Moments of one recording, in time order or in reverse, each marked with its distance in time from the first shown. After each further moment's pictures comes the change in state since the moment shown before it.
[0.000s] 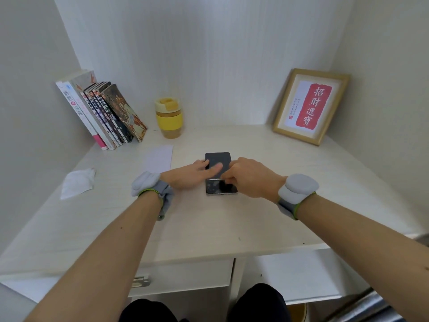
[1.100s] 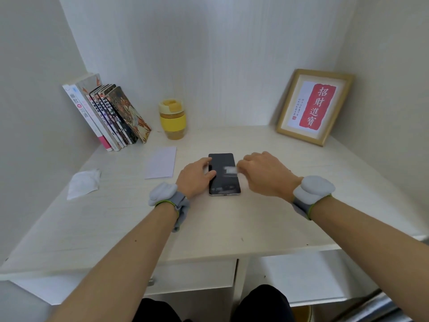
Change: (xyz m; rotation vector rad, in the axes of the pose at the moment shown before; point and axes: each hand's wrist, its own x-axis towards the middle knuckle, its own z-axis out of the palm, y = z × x) left_hand 0.006 -0.007 0.023 0.033 0.422 0.054; right_hand -0.014 0.019 -0.002 -0.143 0.155 0.020
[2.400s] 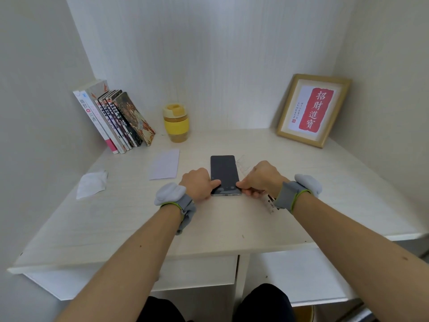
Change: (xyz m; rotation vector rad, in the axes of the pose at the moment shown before) left_hand -0.017 0.014 -0.006 0.267 -0.149 -0.126; right_hand 0.005 -0.013 0.002 1.041 -0.272 0.788
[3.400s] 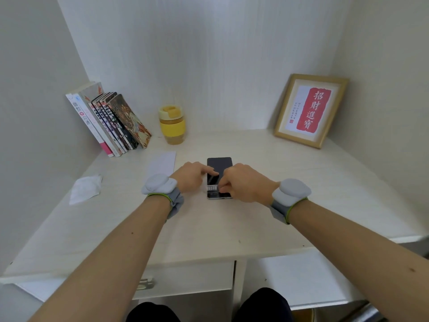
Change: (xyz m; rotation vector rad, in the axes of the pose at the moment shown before) left_hand 0.026 -0.015 -0.019 0.009 -0.025 0.321; right_hand -0.003 -0.017 0.016 -0.829 0.011 -0.692
